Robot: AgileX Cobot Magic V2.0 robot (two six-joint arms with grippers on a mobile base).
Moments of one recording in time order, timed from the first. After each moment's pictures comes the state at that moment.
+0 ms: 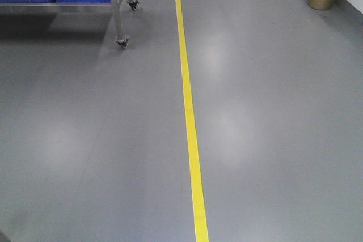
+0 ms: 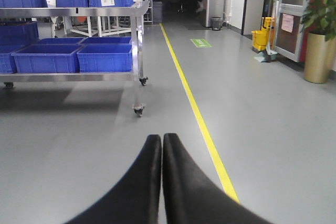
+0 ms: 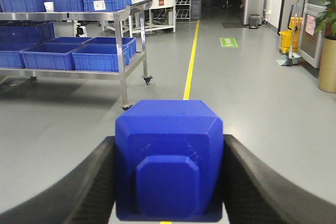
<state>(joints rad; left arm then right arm) -0.02 -0.02 0.03 0.04 0.11 -0.09 0.21 -0.02 -0.34 -0.11 0.50 0.09</state>
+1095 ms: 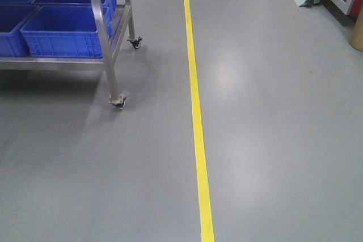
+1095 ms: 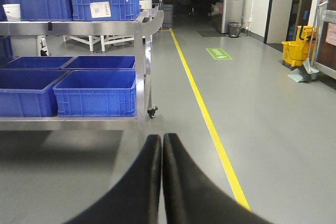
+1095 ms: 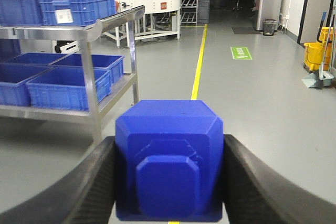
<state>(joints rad) -0.02 -0.02 0.03 0.04 0.11 -0.09 0.21 -0.02 -0.33 -0.11 0.50 0.09</state>
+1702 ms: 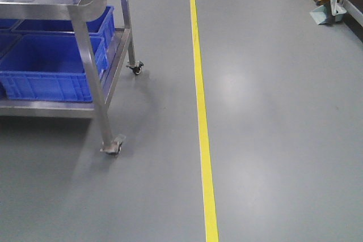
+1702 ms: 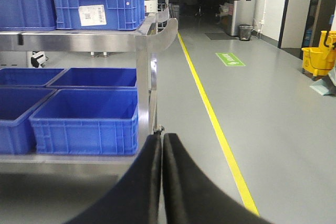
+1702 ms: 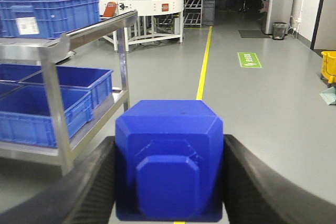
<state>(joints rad) -0.02 -0.02 0.03 0.04 0.11 -0.09 0.21 -0.02 -0.33 -0.11 0.50 0.09</state>
